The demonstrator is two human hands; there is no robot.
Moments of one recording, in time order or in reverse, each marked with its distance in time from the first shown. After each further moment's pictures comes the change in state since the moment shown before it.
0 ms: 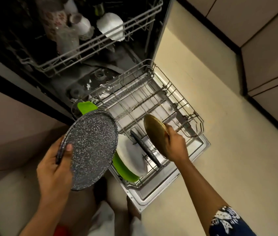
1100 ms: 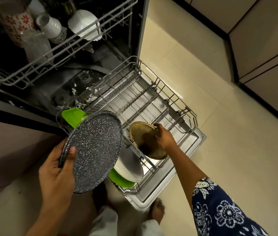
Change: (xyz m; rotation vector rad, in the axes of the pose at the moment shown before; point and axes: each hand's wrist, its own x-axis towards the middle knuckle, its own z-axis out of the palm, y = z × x) left_hand 0.013 0.010 0.044 -0.030 -0.114 -0.042; right_hand 0.056 0.045 0.037 0.189 -0.268 0.193
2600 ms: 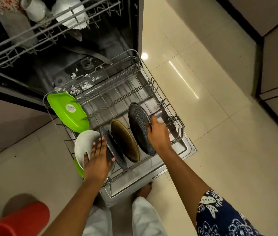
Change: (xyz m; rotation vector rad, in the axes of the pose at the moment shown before) left_hand -0.052 -0.105 0.193 1.121 -0.364 -0.224; right_hand 0.019 0.023 -0.101 -0.173 0.044 -0.298
